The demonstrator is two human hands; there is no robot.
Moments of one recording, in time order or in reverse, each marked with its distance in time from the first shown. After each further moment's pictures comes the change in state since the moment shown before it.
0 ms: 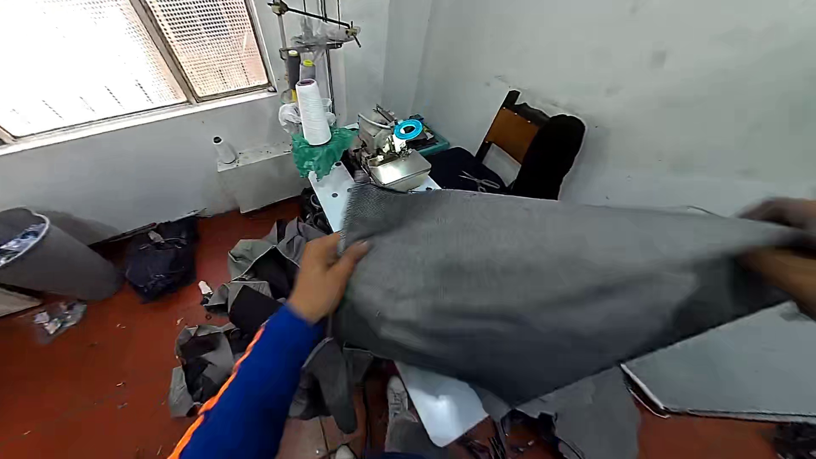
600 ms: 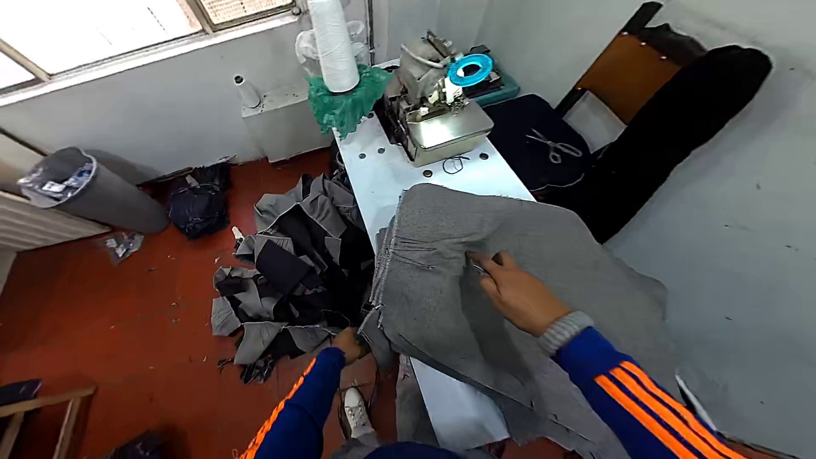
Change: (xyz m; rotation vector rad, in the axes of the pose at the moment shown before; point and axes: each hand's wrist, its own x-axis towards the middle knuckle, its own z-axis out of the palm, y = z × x) left_hand -0.153 -0.287 0.071 0.307 -0.693 -1.189; right_hand 0.044 -0.034 0.302 0.029 -0.757 -0.076
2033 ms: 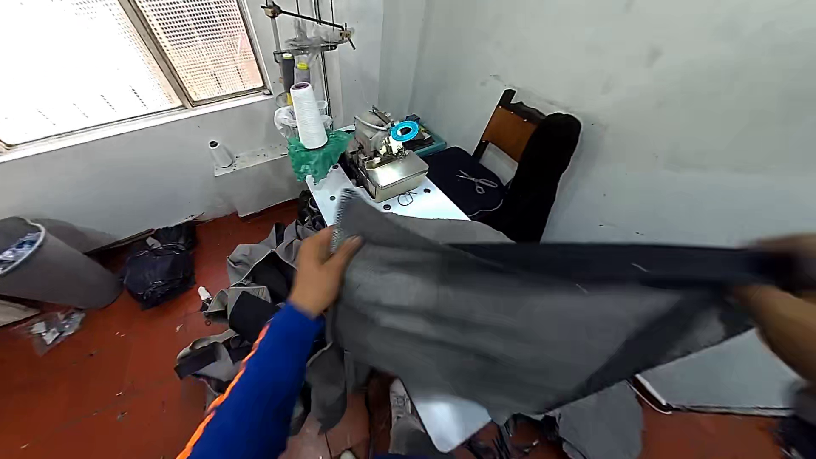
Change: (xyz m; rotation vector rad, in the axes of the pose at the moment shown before) left_hand -0.243 0.183 -0.121 -0.377 0.725 1.095; right_hand -0.243 -0.002 -0.159 0.034 0.934 0.149
